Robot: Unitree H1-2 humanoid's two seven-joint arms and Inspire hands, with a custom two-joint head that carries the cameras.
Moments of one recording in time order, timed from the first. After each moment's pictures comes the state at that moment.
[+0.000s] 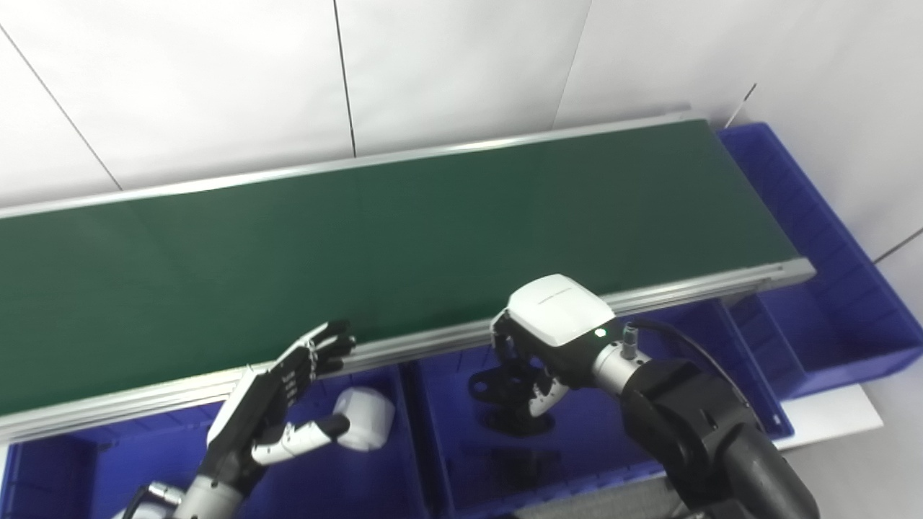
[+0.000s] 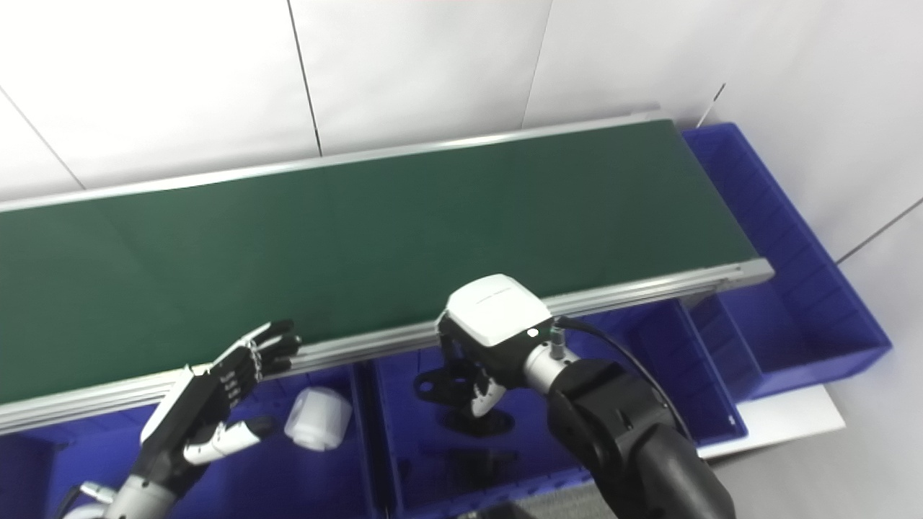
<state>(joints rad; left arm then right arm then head) 0.17 0.19 -0.29 -0.12 0.01 -0.08 -0.36 0.21 -0.35 0.28 -0.65 -1.24 0.23 0.81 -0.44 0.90</state>
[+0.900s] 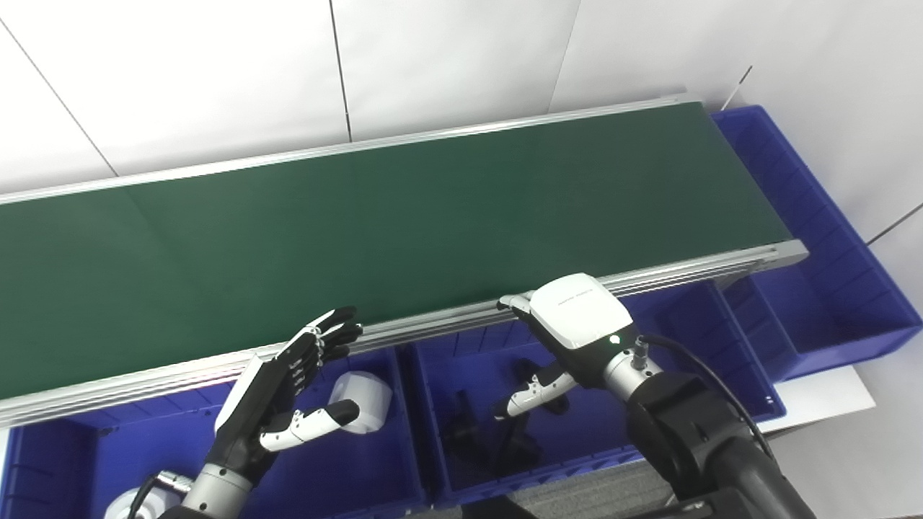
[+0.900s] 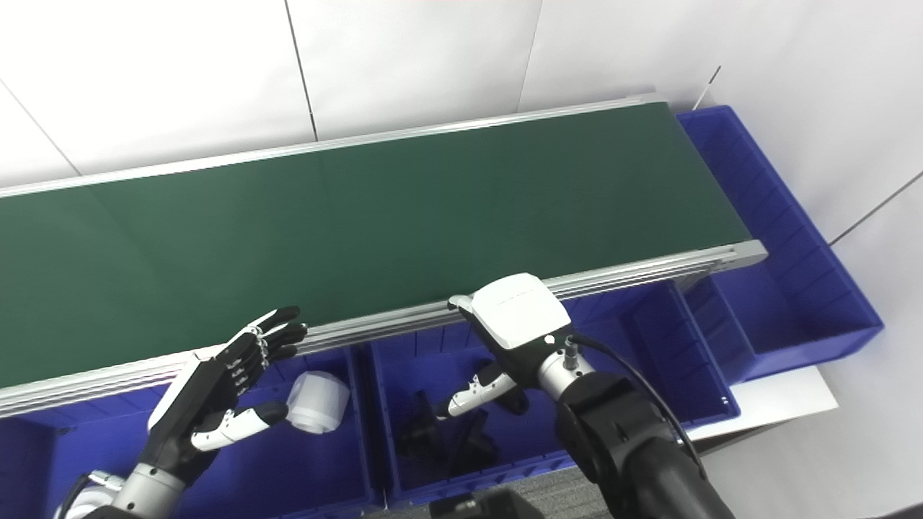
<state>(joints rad) 0.19 0.17 -0.30 -0.15 0.01 -0.04 -0.36 0.26 -0.33 0.25 -0.59 -1.34 0.16 0.63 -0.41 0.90</state>
